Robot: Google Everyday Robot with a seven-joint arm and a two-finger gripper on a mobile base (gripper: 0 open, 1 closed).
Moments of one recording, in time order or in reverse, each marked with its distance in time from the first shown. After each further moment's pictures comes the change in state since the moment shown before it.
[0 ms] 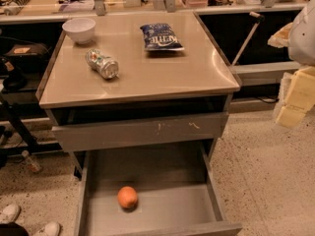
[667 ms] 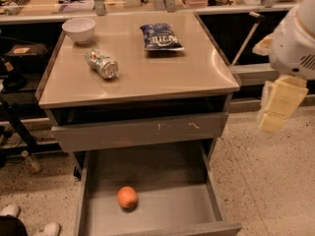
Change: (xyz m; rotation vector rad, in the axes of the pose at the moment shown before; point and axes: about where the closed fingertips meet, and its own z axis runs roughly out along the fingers) arm -0.015 0.006 0.020 -0.017 -0.004 -0.022
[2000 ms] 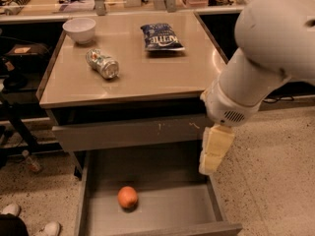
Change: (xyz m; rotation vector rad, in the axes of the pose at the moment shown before) arm -0.055 0.051 0.120 -0.155 -0.064 -0.049
